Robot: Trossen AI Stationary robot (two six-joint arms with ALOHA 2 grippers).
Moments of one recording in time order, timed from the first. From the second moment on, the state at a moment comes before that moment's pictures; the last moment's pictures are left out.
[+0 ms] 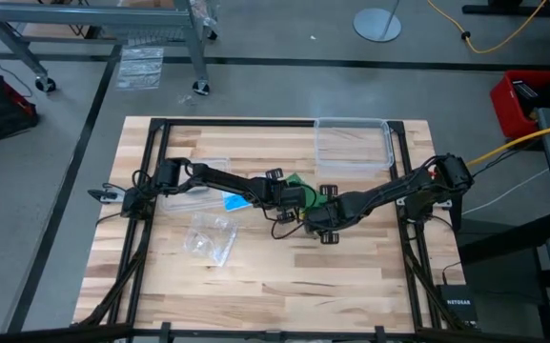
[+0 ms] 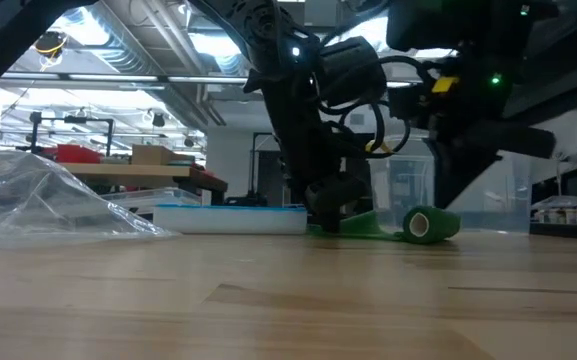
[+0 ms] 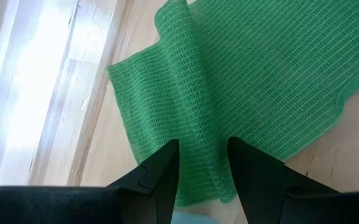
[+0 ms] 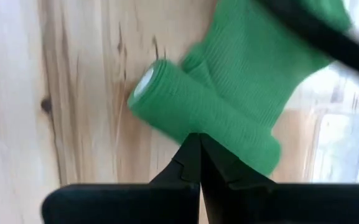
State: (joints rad) left arm 0.02 2.29 1.59 -0.56 -0.47 -0.13; right arm 0.22 1.67 1.00 -0.75 0.34 0.15
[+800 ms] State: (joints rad) left arm 0.03 2.22 1.58 -0.60 -0.45 -0.16; right arm 0.21 1.67 1.09 -0.83 0.62 0.02
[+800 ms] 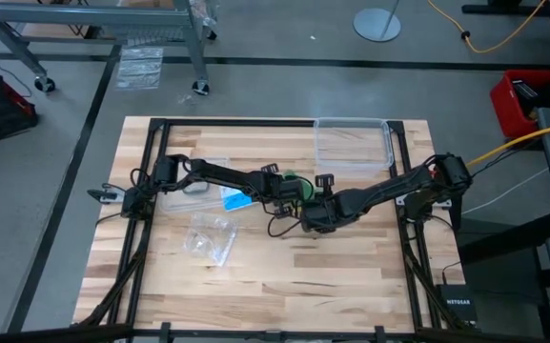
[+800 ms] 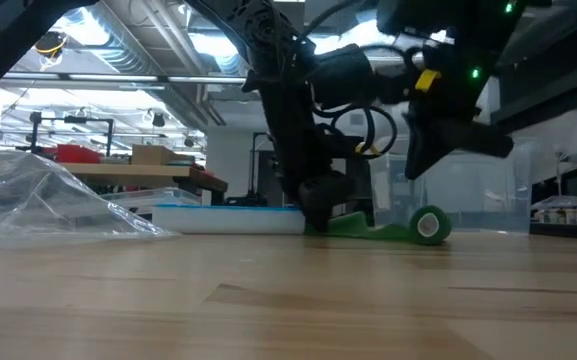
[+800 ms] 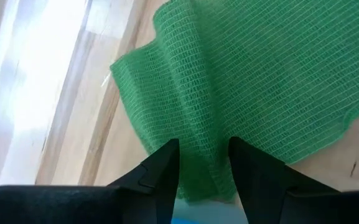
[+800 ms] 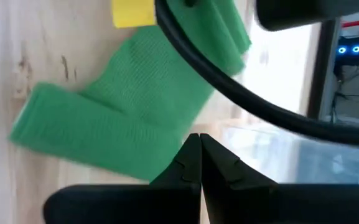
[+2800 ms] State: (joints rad) left arm -0.01 2.15 1.58 -0.35 -0.43 -0.02; right arm 0.77 1.58 0.86 -1.29 0.51 1.09
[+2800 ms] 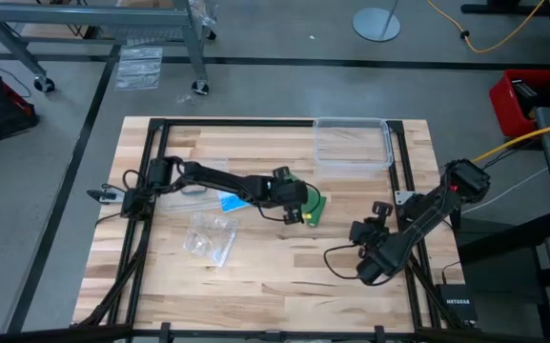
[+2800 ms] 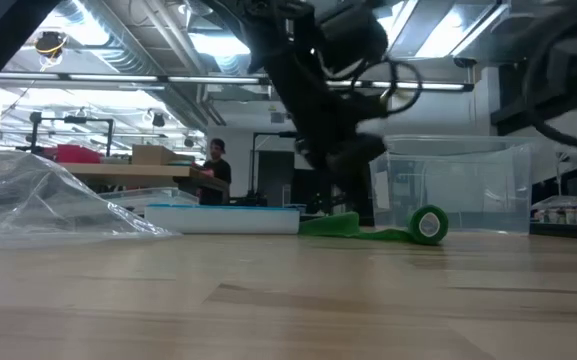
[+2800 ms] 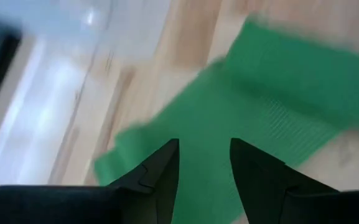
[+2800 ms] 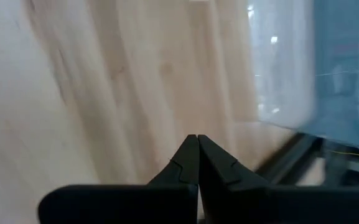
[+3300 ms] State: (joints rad) left arm -0.01 2.17 1.58 -0.20 -0.42 -0.08; right arm 0.77 1.58 0.59 -0.76 0.66 1.10
